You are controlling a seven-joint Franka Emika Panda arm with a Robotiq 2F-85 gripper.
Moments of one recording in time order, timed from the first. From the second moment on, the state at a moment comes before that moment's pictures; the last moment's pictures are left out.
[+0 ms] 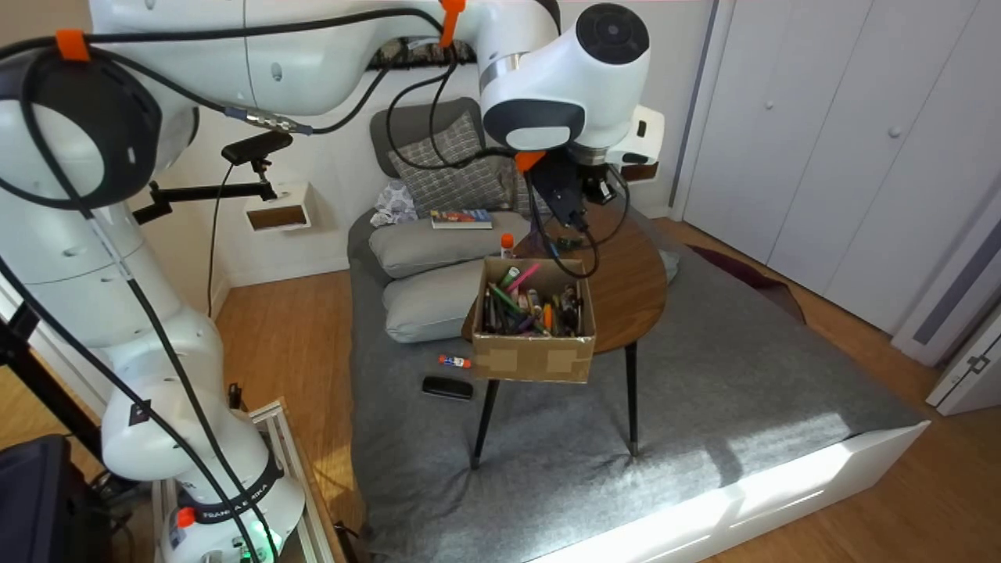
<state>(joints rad) -0.14 -0.01 -0.19 -1.80 0.75 2.04 -0.47</state>
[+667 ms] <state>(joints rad) -0.15 0.18 -0.16 -1.68 0.85 2.03 -0.19</state>
